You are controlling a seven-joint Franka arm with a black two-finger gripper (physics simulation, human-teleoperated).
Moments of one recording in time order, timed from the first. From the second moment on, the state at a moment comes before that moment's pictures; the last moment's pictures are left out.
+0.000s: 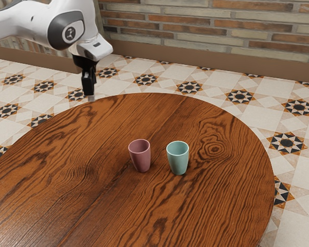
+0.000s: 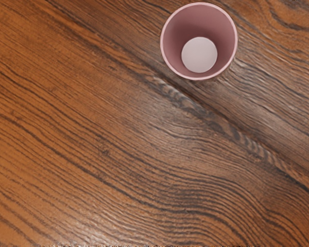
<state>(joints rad) -0.21 0.09 0.21 -1.63 0.13 1.80 0.94</state>
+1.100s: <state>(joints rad) -0.25 0.32 0.21 -1.67 0.10 2.00 0.99</state>
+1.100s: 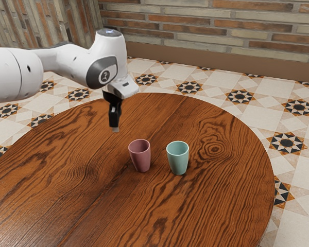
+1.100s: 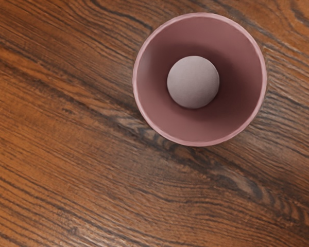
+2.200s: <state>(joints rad) -0.27 0.50 0.21 -1.53 0.06 2.06 1.07</state>
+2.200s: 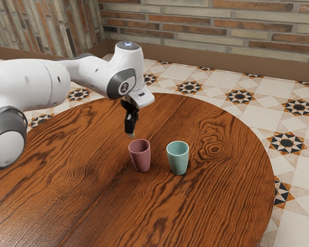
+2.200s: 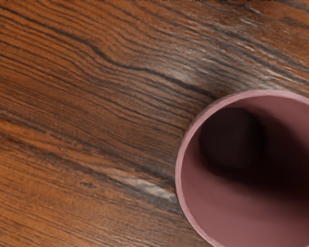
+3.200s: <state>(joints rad) -0.29 0.63 0.21 -1.44 0.03 2.10 1.12</state>
